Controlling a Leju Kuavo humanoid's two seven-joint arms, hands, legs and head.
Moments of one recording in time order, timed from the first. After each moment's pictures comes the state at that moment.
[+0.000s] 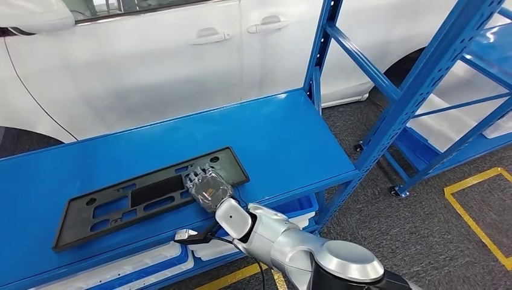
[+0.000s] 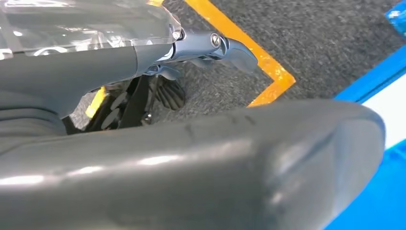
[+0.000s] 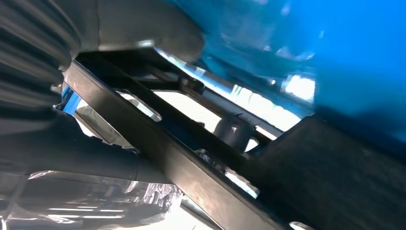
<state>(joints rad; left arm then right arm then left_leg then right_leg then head) -0.10 -0.05 1.29 -0.23 -0.16 0.00 -0.28 -0.87 0.36 1.41 -0.32 1.15 -0.39 0.34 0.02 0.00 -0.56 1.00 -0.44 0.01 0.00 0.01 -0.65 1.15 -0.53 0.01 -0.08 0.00</state>
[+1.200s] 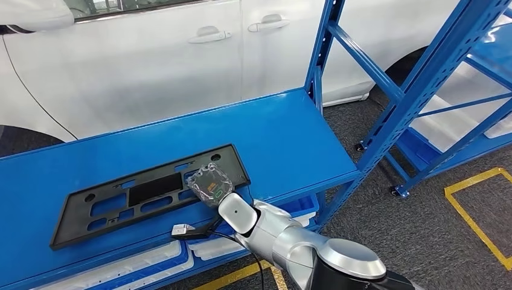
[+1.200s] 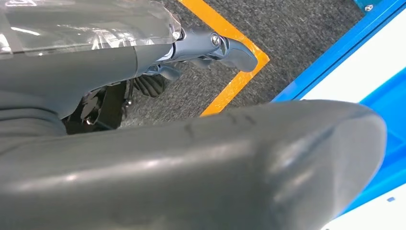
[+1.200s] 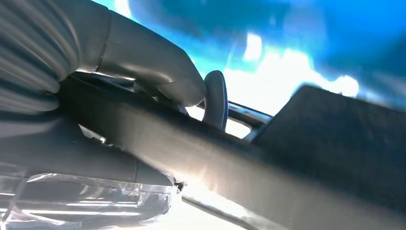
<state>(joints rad) -0.11 -0.06 1.26 -0.23 -0.16 -0.08 -0.40 -0.88 0.36 1.31 -0.31 1.13 -0.55 0.26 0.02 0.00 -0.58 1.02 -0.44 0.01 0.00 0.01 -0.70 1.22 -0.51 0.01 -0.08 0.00</state>
